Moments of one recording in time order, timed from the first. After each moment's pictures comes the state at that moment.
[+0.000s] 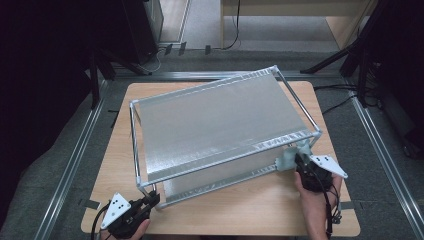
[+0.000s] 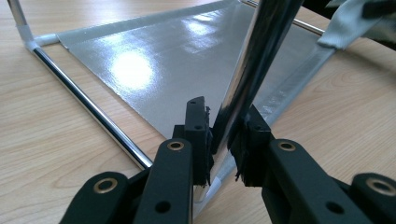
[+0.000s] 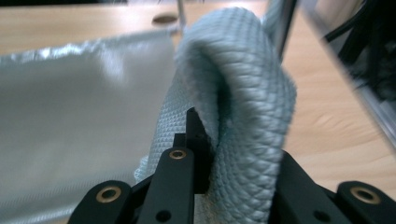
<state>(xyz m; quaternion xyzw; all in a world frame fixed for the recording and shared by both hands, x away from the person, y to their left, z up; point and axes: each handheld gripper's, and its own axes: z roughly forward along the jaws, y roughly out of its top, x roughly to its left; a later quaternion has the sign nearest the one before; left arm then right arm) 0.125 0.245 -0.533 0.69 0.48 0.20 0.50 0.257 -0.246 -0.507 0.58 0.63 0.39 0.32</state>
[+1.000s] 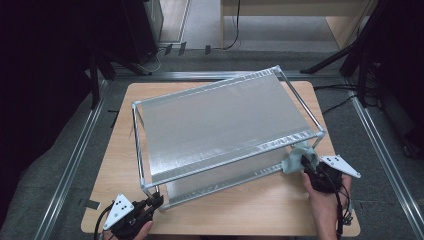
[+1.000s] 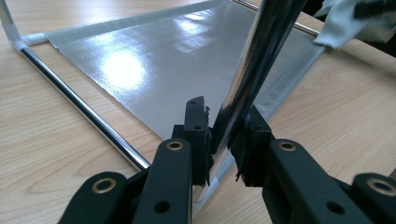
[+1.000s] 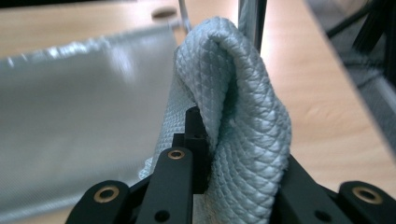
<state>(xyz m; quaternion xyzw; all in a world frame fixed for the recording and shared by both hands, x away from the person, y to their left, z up) 0.125 0.239 -0.534 0.70 0.47 0.19 0.51 0.256 -0.270 -0.505 0.59 0.64 0.40 0.28</state>
